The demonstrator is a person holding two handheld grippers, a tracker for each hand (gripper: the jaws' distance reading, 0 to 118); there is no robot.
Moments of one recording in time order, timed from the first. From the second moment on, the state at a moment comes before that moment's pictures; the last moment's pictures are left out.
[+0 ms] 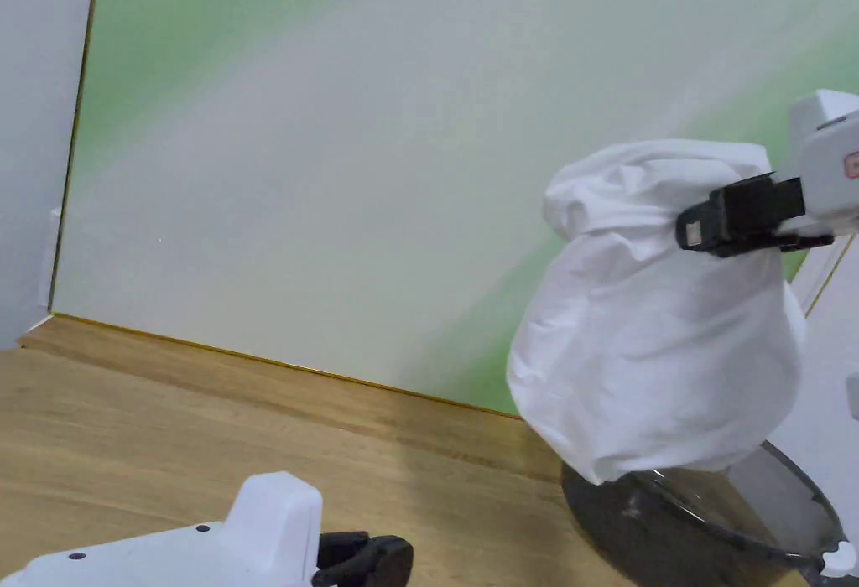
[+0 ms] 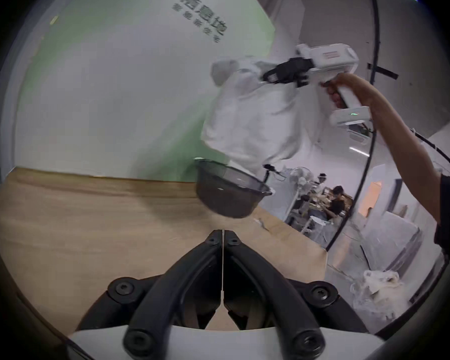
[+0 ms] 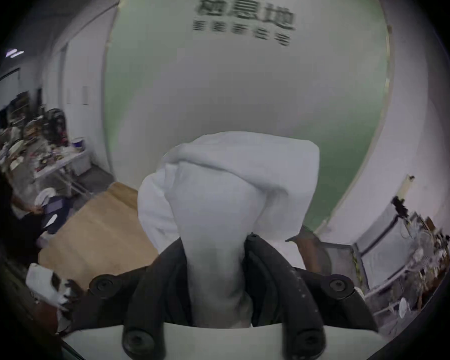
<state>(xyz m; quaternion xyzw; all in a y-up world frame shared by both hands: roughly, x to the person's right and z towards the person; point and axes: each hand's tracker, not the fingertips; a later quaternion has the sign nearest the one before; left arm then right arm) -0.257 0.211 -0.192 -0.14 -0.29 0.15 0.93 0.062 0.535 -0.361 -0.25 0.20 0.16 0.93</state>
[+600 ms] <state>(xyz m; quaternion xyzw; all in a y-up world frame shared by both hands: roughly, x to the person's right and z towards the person) -0.310 0.166 -0.144 -0.24 -0.15 0.12 0.95 -0.073 0.237 -0.383 -0.43 0.36 0.12 0.82</state>
